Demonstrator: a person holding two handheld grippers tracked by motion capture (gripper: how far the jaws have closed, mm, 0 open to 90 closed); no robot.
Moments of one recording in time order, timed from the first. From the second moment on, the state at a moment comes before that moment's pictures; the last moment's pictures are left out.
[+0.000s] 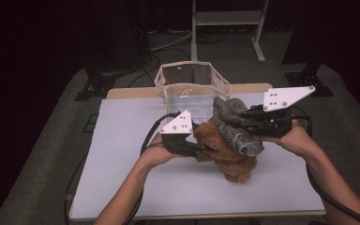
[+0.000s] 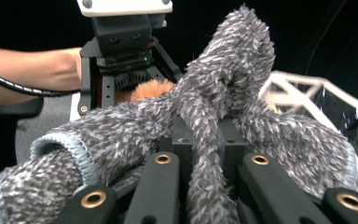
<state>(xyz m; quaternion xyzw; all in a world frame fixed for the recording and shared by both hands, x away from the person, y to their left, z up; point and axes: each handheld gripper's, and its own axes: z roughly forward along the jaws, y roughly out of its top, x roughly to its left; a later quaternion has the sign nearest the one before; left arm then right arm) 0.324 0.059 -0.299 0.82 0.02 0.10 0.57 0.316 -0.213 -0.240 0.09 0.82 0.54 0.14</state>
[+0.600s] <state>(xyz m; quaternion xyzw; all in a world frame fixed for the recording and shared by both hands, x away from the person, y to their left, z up) 0.323 0.067 -0.298 0.83 0.03 0.11 0.55 0.314 -0.205 -0.249 0.10 0.82 0.54 0.14</state>
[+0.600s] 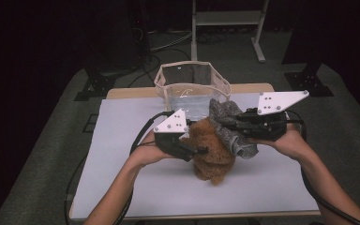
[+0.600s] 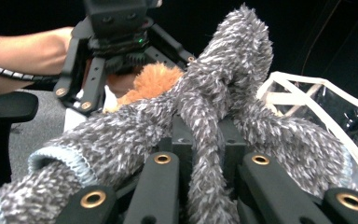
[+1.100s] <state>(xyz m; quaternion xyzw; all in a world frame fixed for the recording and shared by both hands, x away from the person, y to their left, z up) 0.323 0.064 -0.296 0.82 0.01 0.11 0.56 0.306 -0.187 -0.223 0.04 0.85 0.50 0.15</state>
